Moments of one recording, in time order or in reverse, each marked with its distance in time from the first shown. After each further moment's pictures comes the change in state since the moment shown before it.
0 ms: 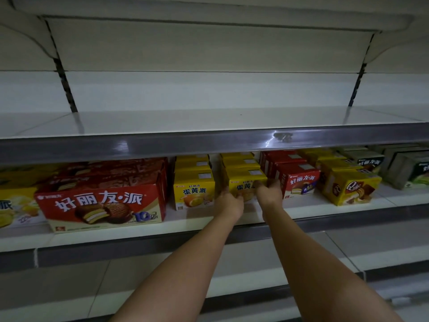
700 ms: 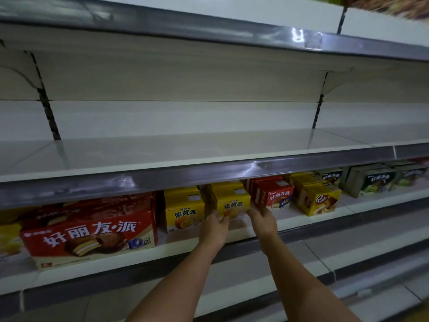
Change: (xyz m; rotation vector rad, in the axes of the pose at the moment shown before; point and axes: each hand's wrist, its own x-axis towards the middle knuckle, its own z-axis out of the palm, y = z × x) left_hand -0.024 -0.002 -0.032 -0.007 -0.129 0.079; right_hand -0.051 -0.014 -0.028 -0.131 0.001 0.038
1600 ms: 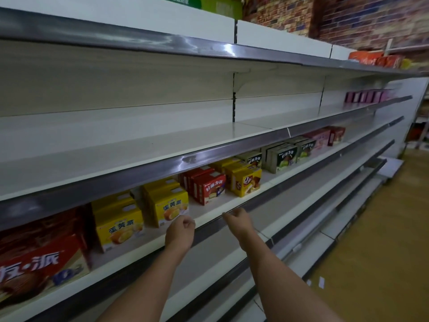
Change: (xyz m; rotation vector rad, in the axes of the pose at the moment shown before) left_hand -0.033 0.018 0.040 0.019 -0.111 0.117; right_hand -0.029 0.029 -0.087 -0.116 0.141 0.125
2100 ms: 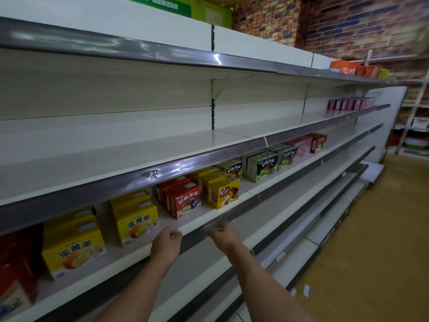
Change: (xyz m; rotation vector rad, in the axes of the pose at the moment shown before) left_hand 0.026 0.018 0.057 0.026 -0.036 -0.015; right_hand 0.037 0.023 -0.041 -0.090 -0.109 -0.032
